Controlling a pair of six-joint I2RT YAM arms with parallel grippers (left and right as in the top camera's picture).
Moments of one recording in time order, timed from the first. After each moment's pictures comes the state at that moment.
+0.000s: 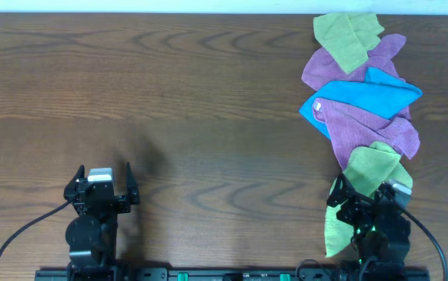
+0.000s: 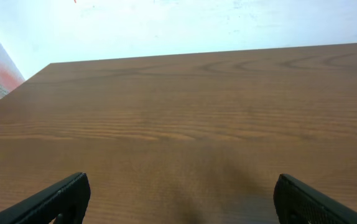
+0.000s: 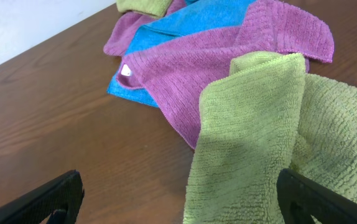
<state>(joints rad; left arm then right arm) 0.04 0.01 0.10 -0.30 -0.06 0.09 -0.04 0.06 0.20 -0.62 0.10 0.44</state>
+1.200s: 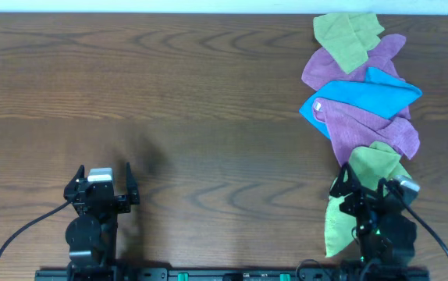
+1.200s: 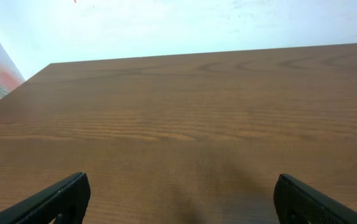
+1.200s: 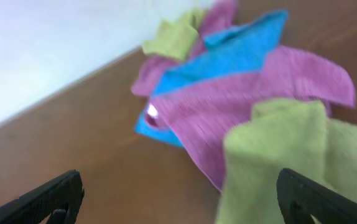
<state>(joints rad) 0.04 0.01 0.10 -0.30 -0.06 0.09 -0.04 0.06 0.19 -0.42 0.08 0.49</state>
